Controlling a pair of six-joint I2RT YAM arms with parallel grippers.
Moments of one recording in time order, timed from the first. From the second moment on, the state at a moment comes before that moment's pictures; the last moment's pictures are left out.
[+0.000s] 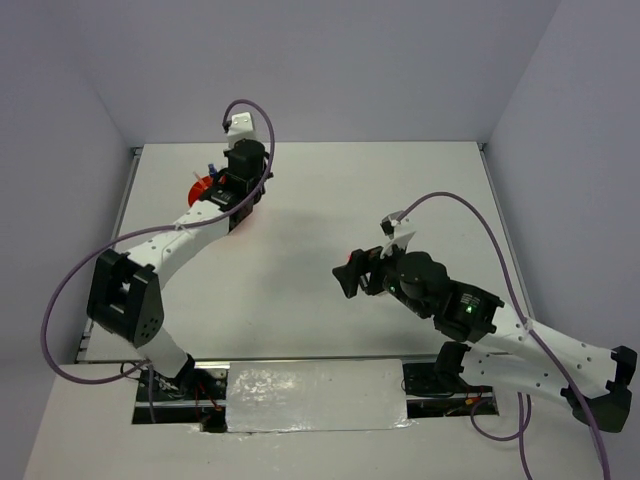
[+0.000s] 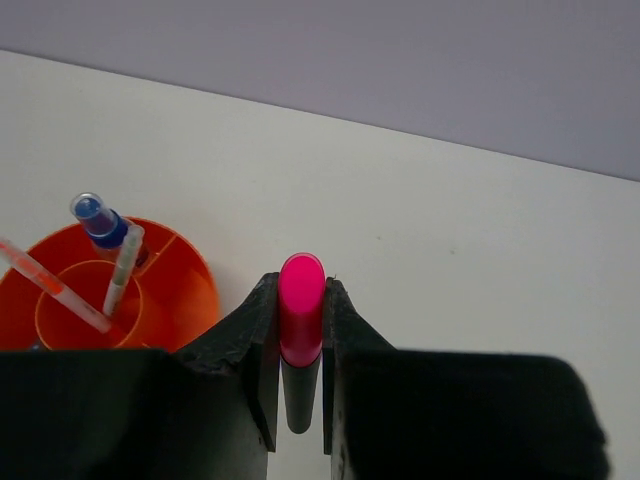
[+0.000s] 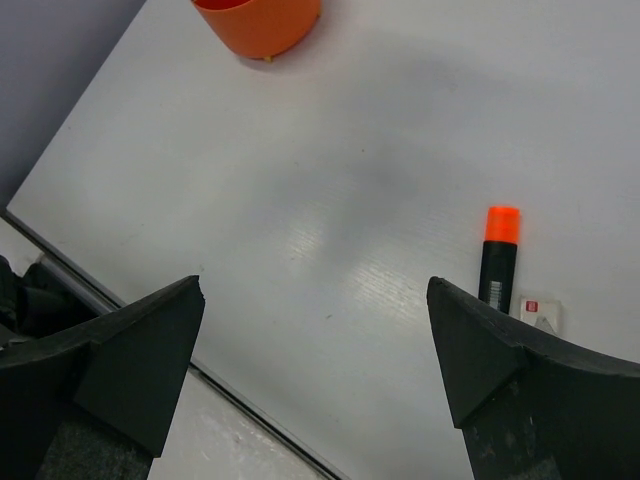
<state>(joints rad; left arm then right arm) -0.46 1.60 1.31 -0.01 -0.54 -0.38 1.03 0.76 0.77 -0.33 0.38 0.49</state>
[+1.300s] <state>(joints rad) -0.27 1.73 1.14 0.37 -0.48 -0.13 0.89 0.94 0.76 -0.37 0.21 0.43</state>
